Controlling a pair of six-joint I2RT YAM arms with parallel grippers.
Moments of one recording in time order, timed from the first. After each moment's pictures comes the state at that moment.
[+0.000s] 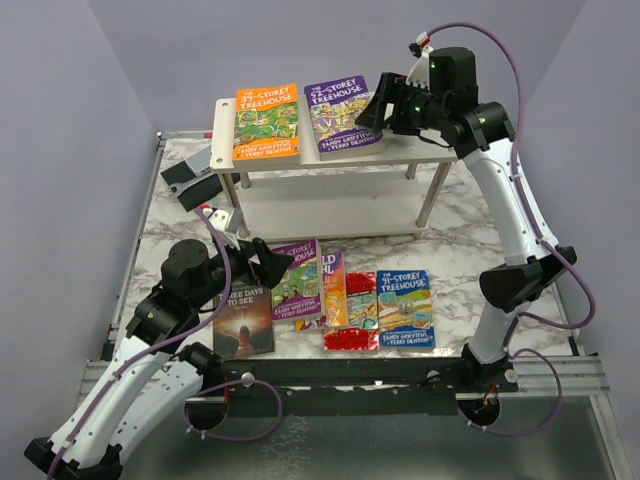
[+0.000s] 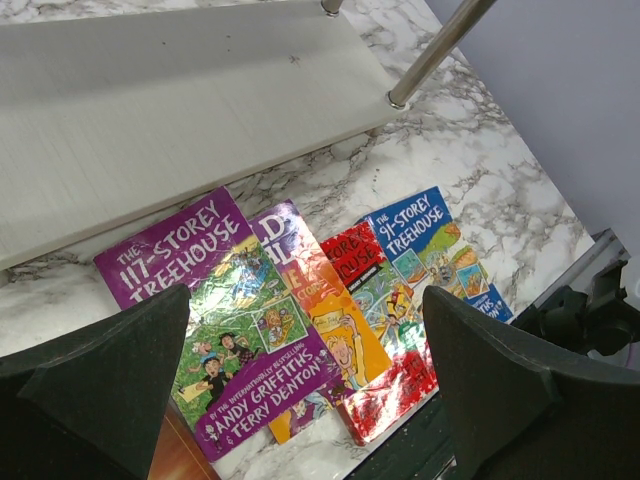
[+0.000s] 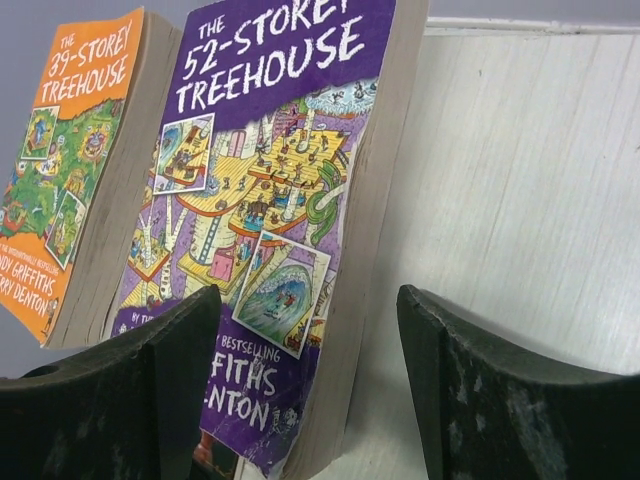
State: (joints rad) left arm -0.54 0.56 0.72 -0.39 0.17 -0.40; right arm 0.40 1.83 2.26 -0.88 -0.25 0.41
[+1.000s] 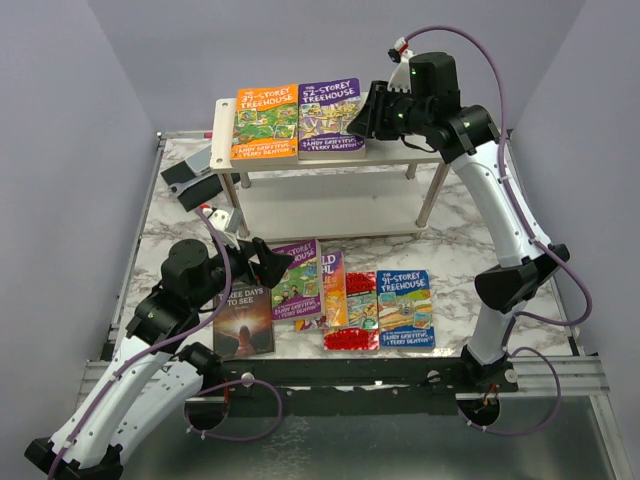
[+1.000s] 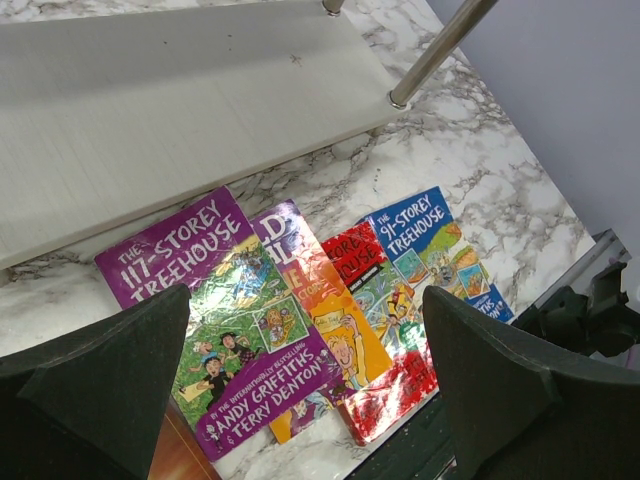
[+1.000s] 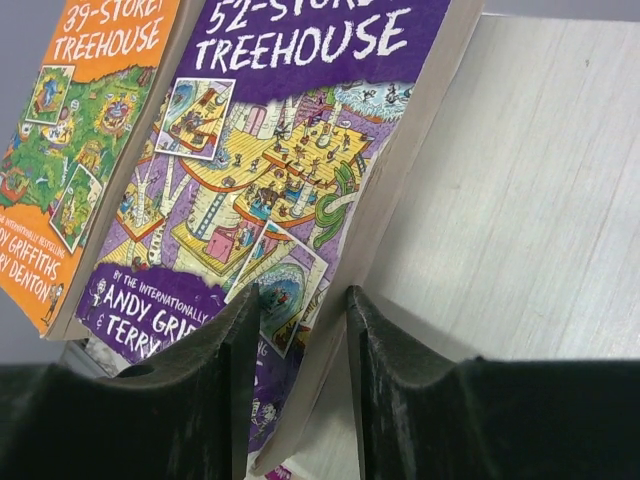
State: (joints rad) left arm -0.54 0.56 0.72 -0.39 0.17 -0.40; right arm 0.48 1.85 2.27 -0.87 -0.21 0.36
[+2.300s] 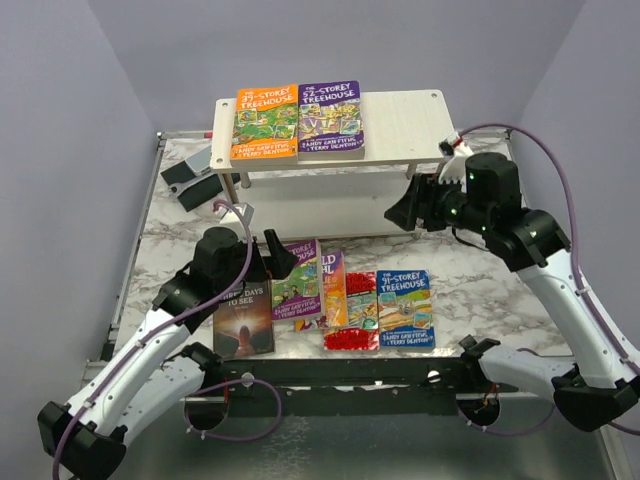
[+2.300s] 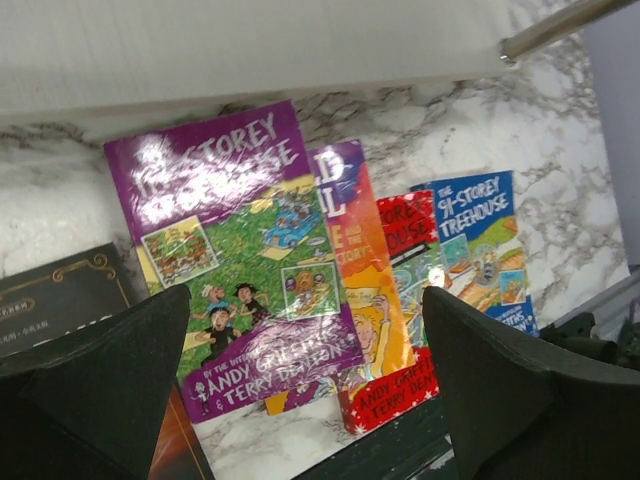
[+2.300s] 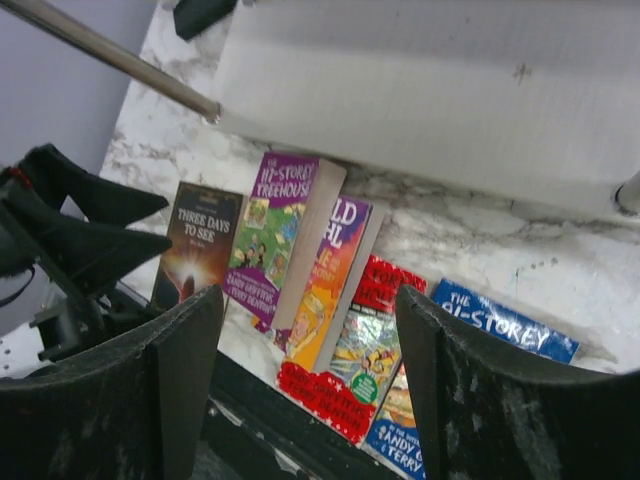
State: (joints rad) left arm -0.54 0.73 0.69 -0.41 0.08 -0.57; right arm 0.50 1.11 1.42 -0.79 -0.18 0.40
